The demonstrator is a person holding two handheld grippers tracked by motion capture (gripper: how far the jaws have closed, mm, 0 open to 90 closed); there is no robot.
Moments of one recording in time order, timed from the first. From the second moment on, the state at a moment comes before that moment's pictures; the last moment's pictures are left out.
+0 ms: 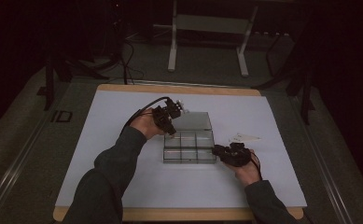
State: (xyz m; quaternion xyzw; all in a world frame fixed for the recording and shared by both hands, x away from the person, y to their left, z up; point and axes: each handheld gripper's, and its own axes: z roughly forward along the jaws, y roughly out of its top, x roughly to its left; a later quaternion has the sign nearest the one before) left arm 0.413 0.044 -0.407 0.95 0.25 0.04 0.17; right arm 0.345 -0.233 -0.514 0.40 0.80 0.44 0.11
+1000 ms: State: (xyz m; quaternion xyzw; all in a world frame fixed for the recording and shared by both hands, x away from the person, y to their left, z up) left arm 0.422 0.030 -0.427 0.96 0.25 0.03 0.14; right arm 0.345 -0.234 -0.514 0.40 0.80 0.44 0.11
